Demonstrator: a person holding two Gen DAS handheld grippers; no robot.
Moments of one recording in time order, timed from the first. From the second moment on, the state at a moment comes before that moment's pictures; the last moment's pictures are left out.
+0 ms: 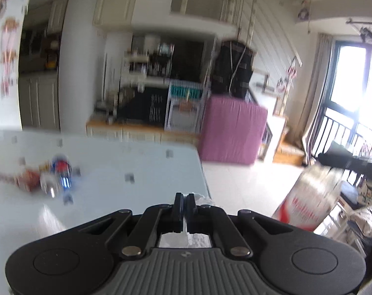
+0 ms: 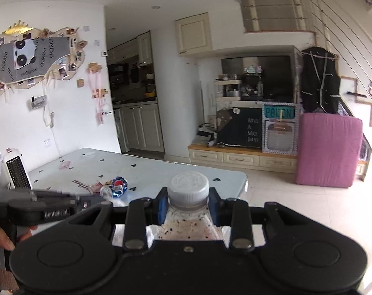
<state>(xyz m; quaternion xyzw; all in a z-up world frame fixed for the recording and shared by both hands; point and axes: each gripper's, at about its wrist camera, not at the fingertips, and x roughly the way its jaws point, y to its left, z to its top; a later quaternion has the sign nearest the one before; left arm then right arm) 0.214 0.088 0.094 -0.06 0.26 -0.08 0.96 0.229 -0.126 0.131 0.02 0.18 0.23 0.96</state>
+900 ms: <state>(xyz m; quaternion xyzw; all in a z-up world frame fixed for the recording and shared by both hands) 0.257 0.070 -0.036 -0.04 0.41 -0.06 0.91 0.247 -0.136 0.091 0.04 0.22 0.23 0.95</state>
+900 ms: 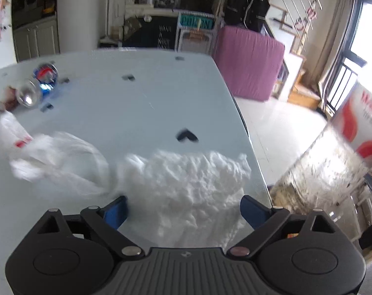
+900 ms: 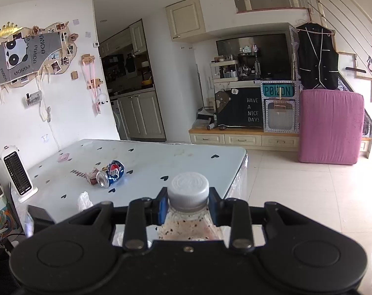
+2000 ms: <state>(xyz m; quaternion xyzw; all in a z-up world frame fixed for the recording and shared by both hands) 0.273 -0.076 0.014 -0.02 0.35 -0.17 0.92 0.238 -0.259 0.068 0.06 0.22 0.13 0.97</state>
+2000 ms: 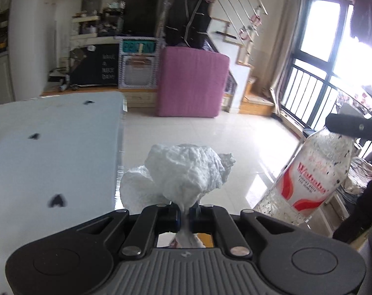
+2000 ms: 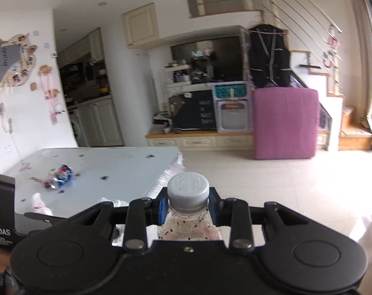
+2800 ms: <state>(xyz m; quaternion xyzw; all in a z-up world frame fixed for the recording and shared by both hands) 0.369 -0.148 -0.182 -0.06 0.52 -0.15 0.84 0.310 -0.352 -0.092 0.10 0.31 0.06 0.94</state>
